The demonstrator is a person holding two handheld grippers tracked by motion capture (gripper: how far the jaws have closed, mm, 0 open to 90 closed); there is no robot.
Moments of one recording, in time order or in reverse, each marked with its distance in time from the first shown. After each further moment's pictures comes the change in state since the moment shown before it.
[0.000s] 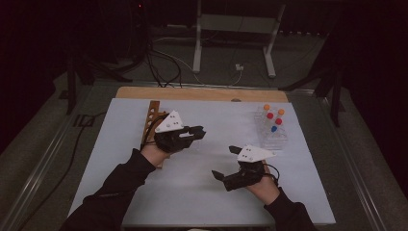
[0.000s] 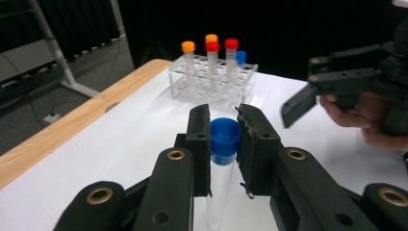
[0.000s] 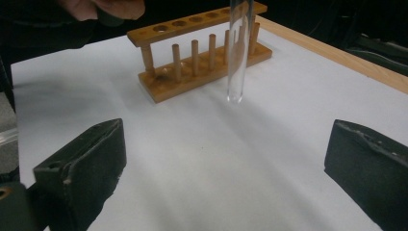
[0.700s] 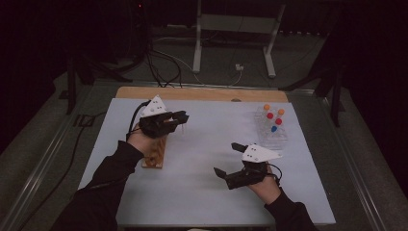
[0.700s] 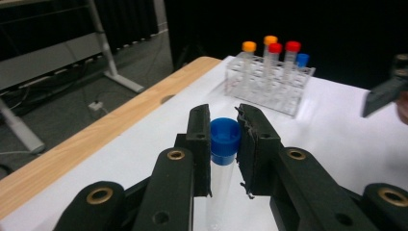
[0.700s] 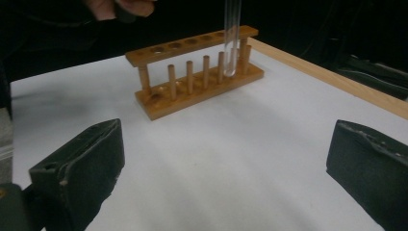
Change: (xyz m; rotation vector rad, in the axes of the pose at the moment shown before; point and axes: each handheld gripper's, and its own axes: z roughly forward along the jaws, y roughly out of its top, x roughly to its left) left arm 0.051 -0.001 -0.025 0.009 0.149 -0.053; right arm -0.005 -0.002 -0.006 -0.085 -0.005 -0.006
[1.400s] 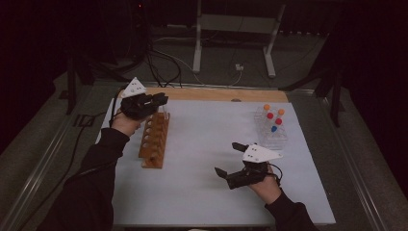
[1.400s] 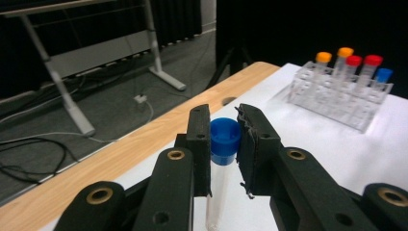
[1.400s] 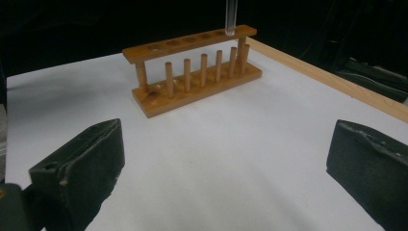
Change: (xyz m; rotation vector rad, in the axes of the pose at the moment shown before) left arm 0.063 0.003 -0.021 -0.001 0.164 -0.056; right arm -0.004 -0.003 0.000 -0.001 -0.001 -0.012
